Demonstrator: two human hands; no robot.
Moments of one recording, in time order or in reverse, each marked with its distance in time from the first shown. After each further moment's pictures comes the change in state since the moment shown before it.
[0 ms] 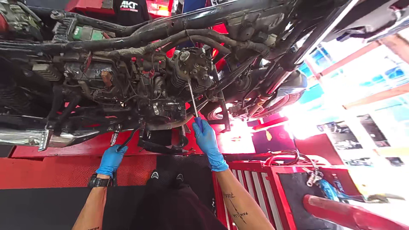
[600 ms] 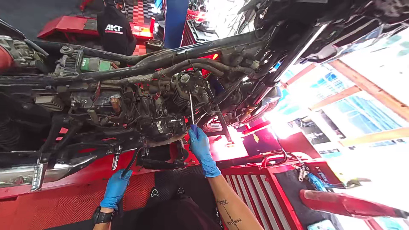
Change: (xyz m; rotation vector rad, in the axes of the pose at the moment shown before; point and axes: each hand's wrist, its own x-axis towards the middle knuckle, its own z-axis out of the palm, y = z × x) left_hand 0.022 -0.037 0.003 -0.251 -0.081 0.059; right_hand 0.021 -0.047 0.048 0.151 0.125 0.169
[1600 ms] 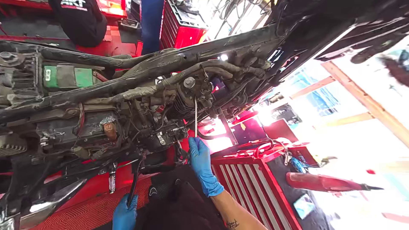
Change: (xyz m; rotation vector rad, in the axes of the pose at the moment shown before) left_hand -0.004 0.002 -0.004 -0.012 -0.135 -0.076; right_hand -0.010 -0.033 0.050 0.033 0.219 0.144
